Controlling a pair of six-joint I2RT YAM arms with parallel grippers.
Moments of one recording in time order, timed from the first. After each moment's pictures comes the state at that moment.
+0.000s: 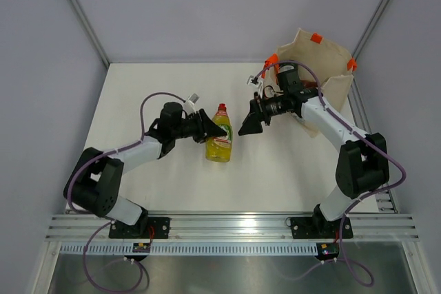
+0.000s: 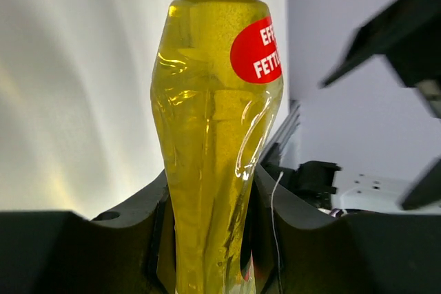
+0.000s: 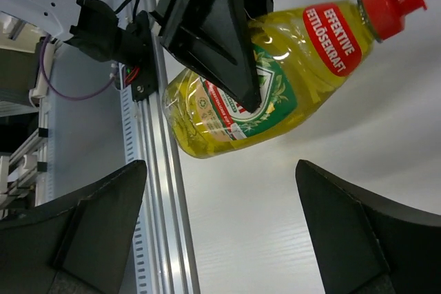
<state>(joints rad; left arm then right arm) -0.45 1.52 0.73 0.29 0.66 -0.94 0.34 1.63 1.30 -0.59 -1.09 -0.20</state>
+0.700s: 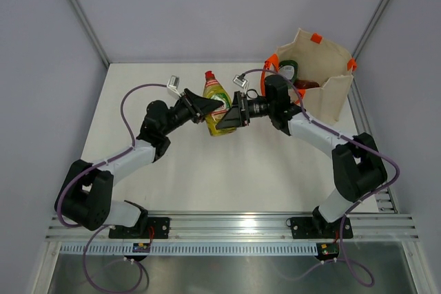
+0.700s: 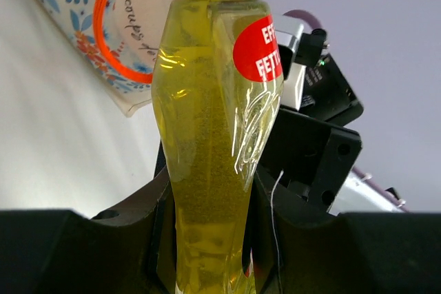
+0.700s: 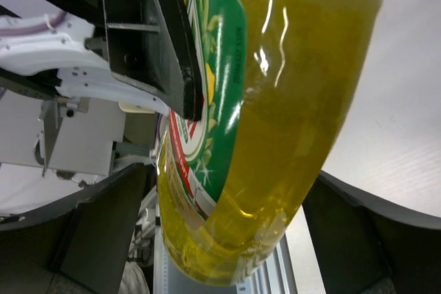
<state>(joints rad) -0.43 1.36 0.70 0.73 0.50 -1.27 0.49 1.63 1.11 0.18 -1.12 0.70</state>
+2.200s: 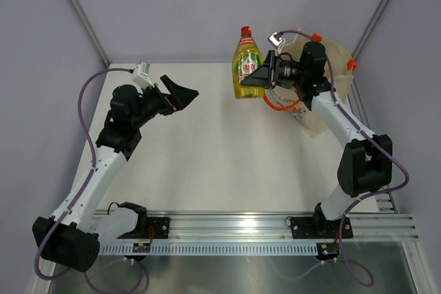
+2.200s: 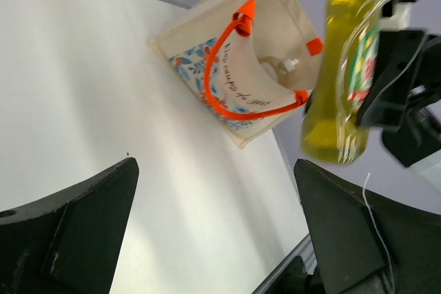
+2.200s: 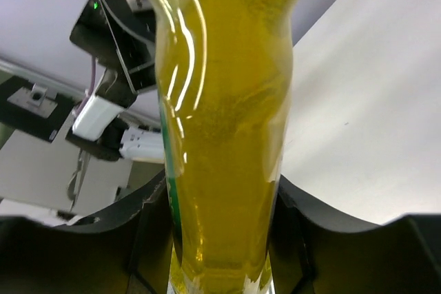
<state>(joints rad) -0.29 1.05 0.97 -0.05 0.37 -0.76 0.28 1.65 1.33 0.36 -1.22 0.98</state>
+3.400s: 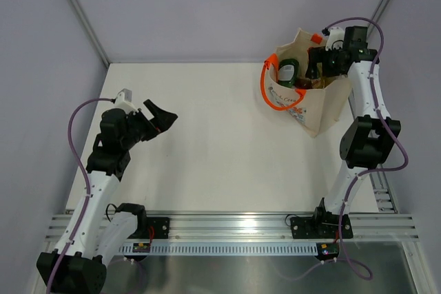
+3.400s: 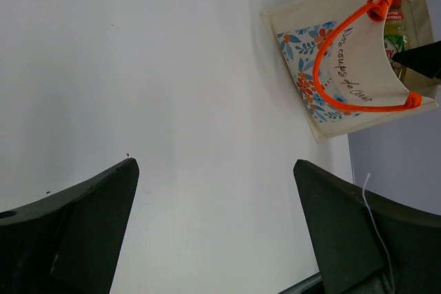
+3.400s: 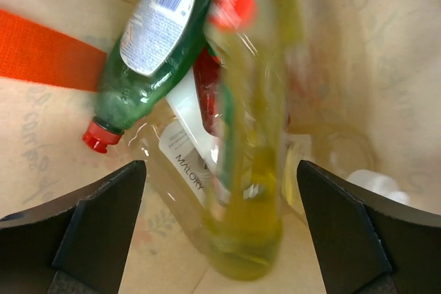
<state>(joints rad) -0.12 0.81 0.76 -0.33 0.29 -0.69 -0.13 1.95 1.95 -0.81 -0.32 -0.24</state>
